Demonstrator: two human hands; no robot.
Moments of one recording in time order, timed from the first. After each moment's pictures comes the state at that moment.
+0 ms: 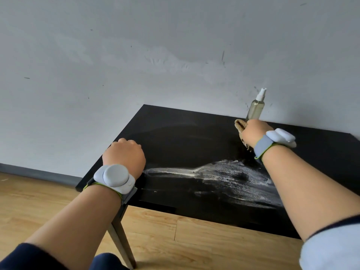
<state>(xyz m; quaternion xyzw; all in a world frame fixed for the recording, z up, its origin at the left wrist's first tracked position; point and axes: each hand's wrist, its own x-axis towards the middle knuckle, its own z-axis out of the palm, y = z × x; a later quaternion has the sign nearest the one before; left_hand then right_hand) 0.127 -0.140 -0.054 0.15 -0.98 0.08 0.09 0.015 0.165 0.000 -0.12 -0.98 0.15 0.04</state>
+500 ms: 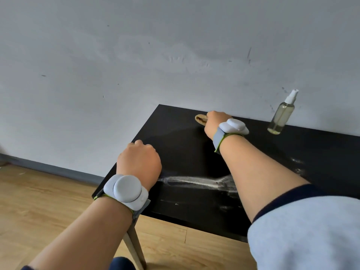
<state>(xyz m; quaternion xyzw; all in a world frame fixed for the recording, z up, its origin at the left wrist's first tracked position) 0.130 -0.147 -0.049 0.12 -0.98 0.08 0.12 -0.024 0.019 -0.012 0.04 -1.00 0.08 0.04</state>
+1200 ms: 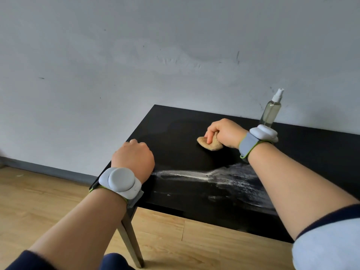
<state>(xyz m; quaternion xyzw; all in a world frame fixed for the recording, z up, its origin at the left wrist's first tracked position) 0.127 -0.161 -0.055 0.11 -0.99 0.05 0.09 0.010 0.079 -0.007 0.22 -0.94 0.25 -0.05</state>
